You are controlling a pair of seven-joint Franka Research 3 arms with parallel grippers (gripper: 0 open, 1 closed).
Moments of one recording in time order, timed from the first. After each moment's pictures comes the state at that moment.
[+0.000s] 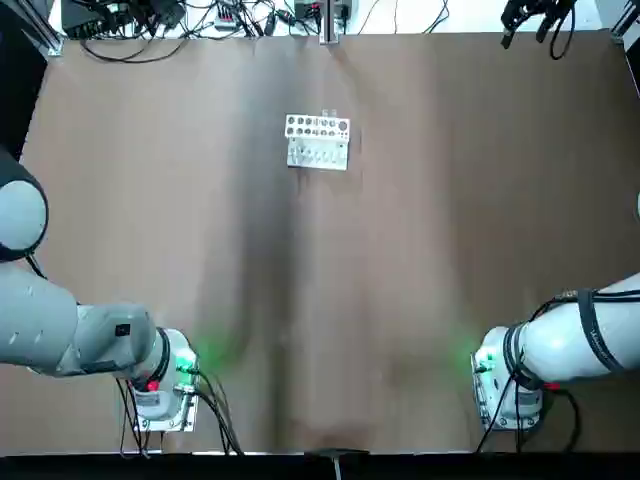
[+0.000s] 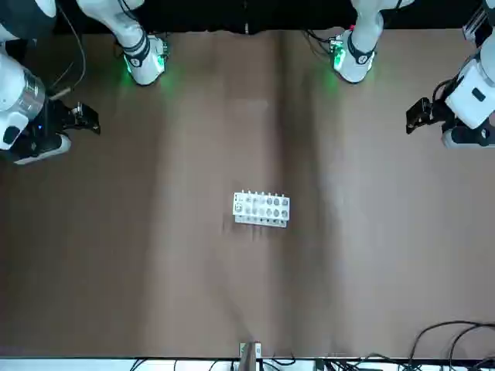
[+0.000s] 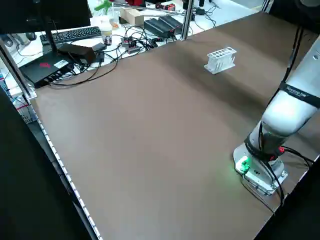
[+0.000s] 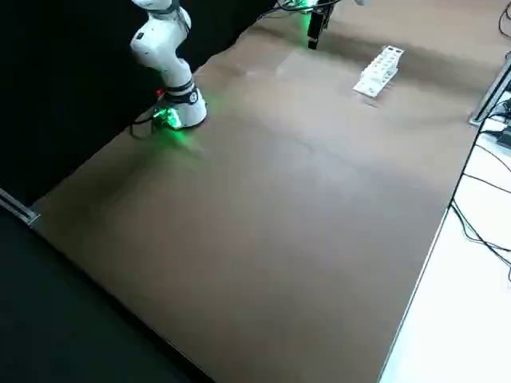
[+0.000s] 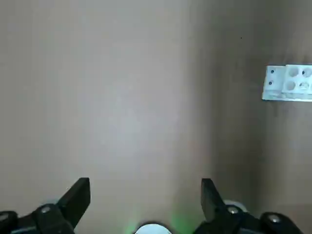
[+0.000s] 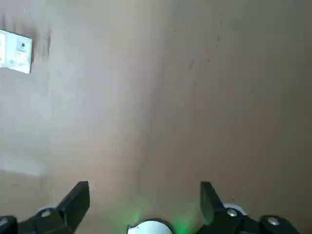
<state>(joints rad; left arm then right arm) 0.06 0.01 -0.18 -1.55 0.02 1.47 -0.07 0.22 0.02 -0.12 -1.60 0.05 1.46 -0.11</state>
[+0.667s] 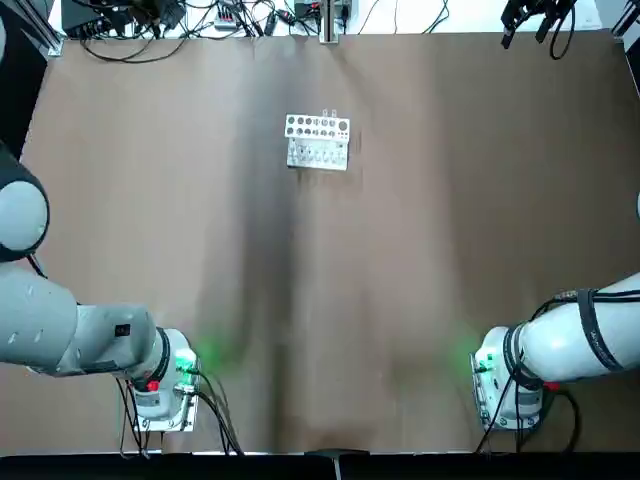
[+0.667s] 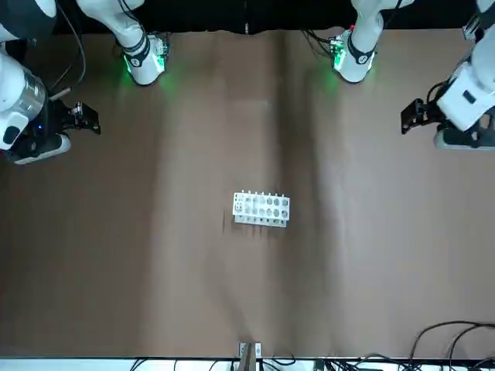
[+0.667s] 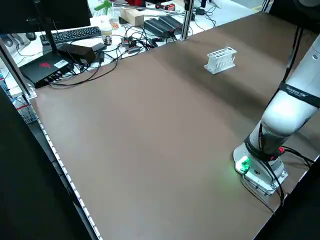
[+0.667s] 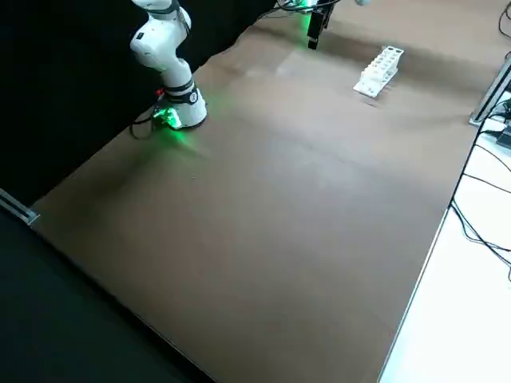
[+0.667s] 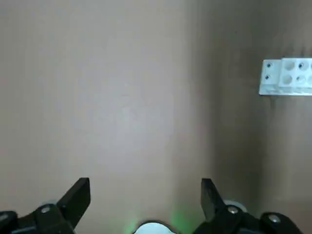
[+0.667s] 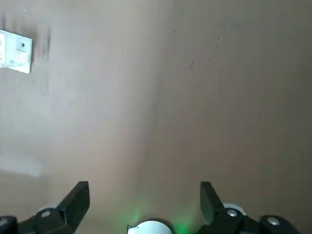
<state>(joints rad) 0.06 0.02 -0.21 -1.55 0.02 1.47 -0.07 0.22 0.02 -0.12 -1.60 0.05 1.46 -0.11</state>
